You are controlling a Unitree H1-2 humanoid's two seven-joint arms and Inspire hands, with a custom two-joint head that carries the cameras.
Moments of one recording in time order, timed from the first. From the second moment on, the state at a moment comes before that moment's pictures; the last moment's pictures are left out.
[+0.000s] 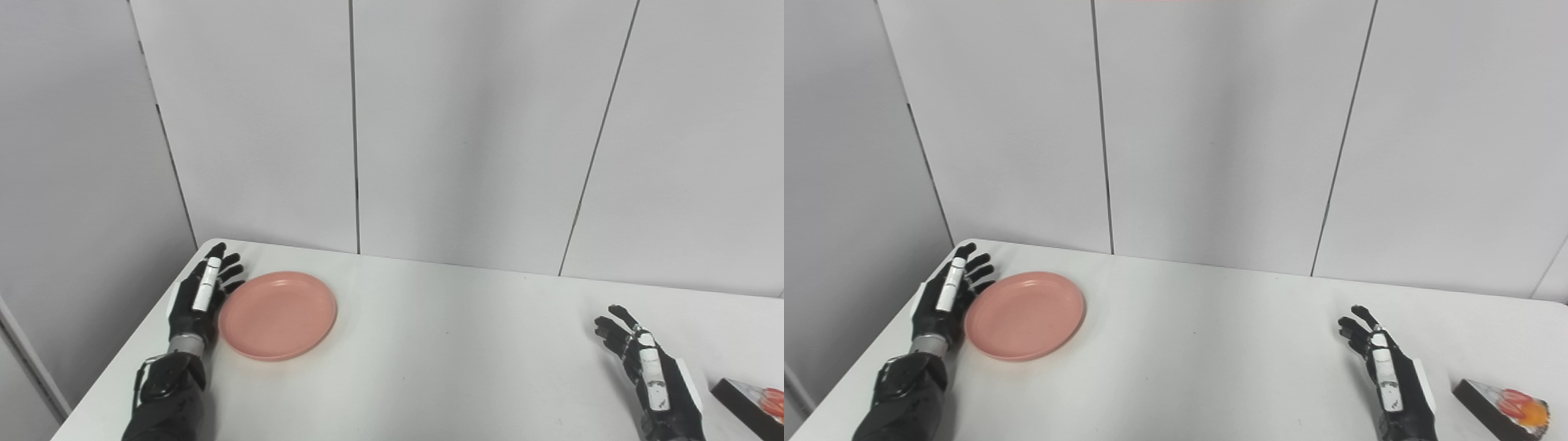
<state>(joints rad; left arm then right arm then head) -0.72 0.38 0.34 1.09 -0.30 -0.44 -0.16 -0.43 -0.14 -0.10 0.49 0.12 -0.26 0.12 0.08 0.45</state>
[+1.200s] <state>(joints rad) -0.62 0.14 0.22 0.60 -0.25 -0.03 -0.02 -0.39 -0.11 -0.08 0.41 0.07 -0.21 0.10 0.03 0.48</state>
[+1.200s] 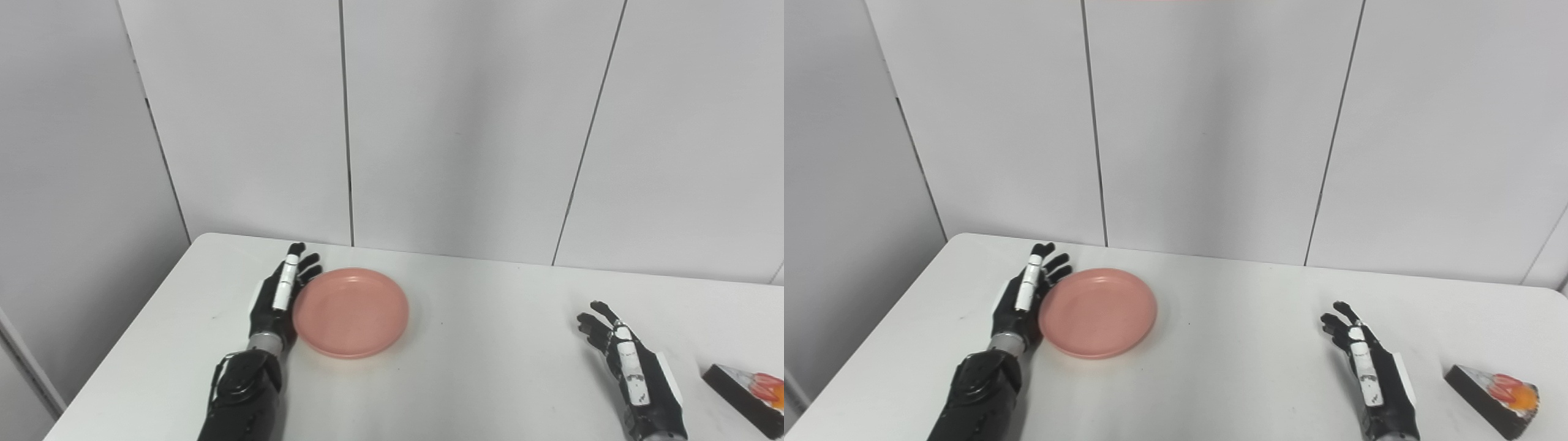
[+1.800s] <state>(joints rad) -0.57 0.09 0.14 0.49 -0.20 0.04 0.00 -0.37 -0.07 -0.04 0.36 0.02 -0.20 0.05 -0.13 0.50</state>
